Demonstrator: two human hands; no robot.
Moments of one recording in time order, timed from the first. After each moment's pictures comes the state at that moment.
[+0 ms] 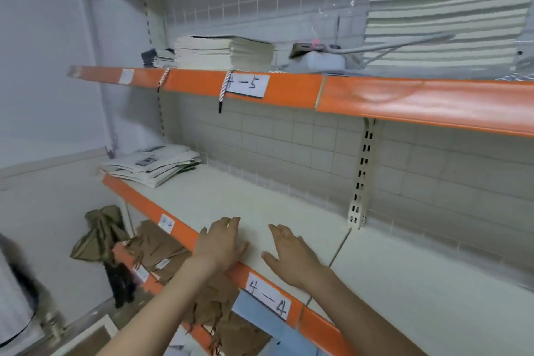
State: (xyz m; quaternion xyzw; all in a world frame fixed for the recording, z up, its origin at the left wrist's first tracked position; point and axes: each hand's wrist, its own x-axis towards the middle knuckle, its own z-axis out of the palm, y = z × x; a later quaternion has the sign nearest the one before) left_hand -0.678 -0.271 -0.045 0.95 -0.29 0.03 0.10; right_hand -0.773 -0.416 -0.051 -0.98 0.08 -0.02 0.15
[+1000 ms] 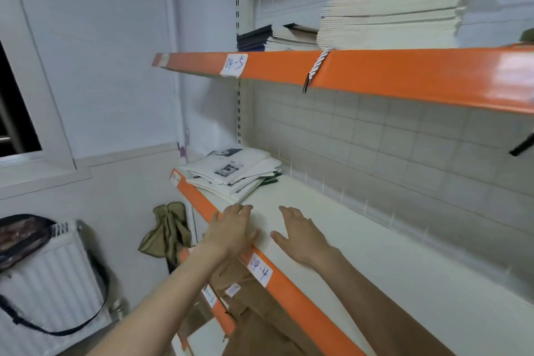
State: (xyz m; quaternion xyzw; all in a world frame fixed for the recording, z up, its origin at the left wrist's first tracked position) left_hand -0.428 -0.141 -0.050 0.97 -0.23 0.05 0.10; right_hand -0.484 -0.303 -0.049 -0.99 0.00 -0.03 0.15
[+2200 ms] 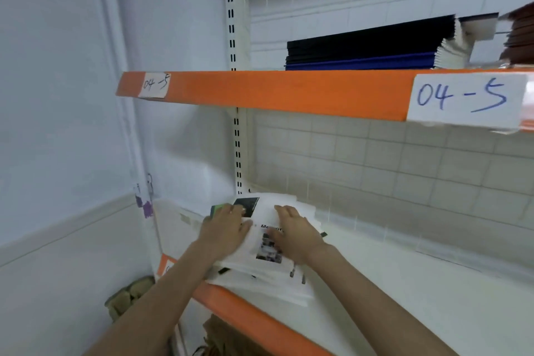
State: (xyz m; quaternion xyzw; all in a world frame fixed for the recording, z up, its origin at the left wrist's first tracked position) left_hand -0.096 -0.082 -0.021 0.93 -0.34 0.05 0.11; right_hand -0.202 -0.219 -0.022 -0.97 0.15 -0.09 0.17
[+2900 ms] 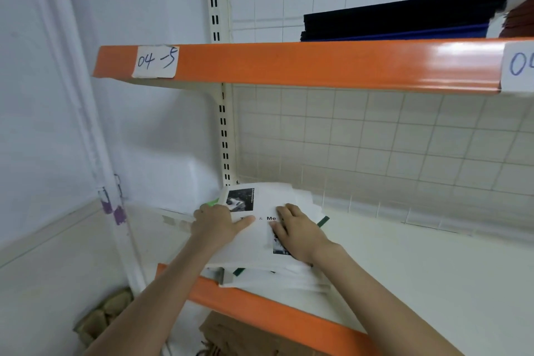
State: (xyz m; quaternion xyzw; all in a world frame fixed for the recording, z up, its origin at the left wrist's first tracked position) left_hand -0.037 -0.079 -0.040 0.95 -0.29 -0.02 0.11; right_hand -0.182 -0.201 -0.053 -0.95 0.23 -0.10 0.18
